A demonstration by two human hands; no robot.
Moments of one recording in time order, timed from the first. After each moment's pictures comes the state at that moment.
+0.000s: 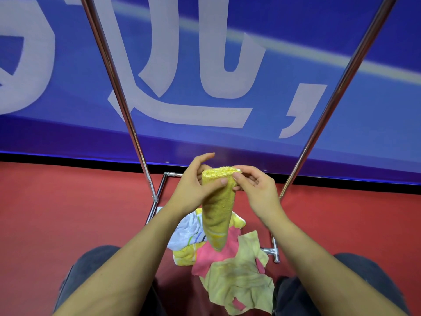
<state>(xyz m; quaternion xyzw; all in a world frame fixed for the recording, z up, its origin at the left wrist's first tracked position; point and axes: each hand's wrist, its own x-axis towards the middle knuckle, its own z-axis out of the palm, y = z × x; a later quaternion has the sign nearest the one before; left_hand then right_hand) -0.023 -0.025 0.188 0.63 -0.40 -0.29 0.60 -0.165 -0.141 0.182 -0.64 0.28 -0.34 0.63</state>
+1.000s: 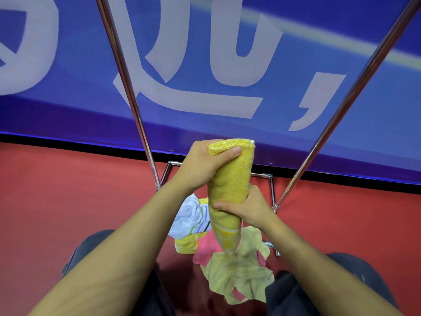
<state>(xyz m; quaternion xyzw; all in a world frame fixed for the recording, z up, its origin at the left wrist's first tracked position) -0.019 -0.036 0.228 0.62 -0.41 -0.28 0.61 -0.165 -0.127 0.138 -0.73 0.24 -0.18 0.61</state>
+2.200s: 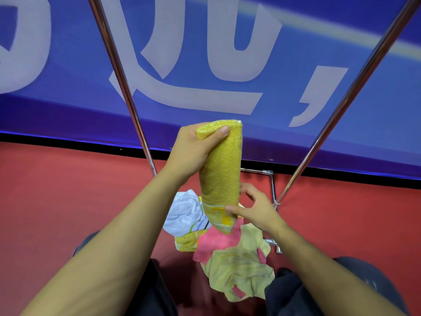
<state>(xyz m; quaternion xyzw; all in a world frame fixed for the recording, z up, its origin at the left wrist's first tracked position) -0.004 -0.045 0.239 0.64 -0.37 -0.22 0.64 -0.184 -0.156 0.090 -0.78 0.25 -0.17 0.54</state>
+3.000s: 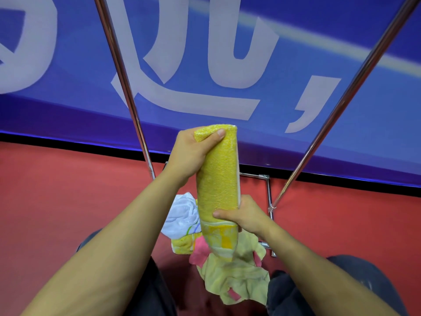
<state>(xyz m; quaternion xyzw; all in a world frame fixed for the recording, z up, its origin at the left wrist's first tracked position) -0.007 -0.041 0.241 0.64 -0.33 -0.22 0.66 -0.175 -0.123 0.134 -0.70 0.27 -0.05 0.66</state>
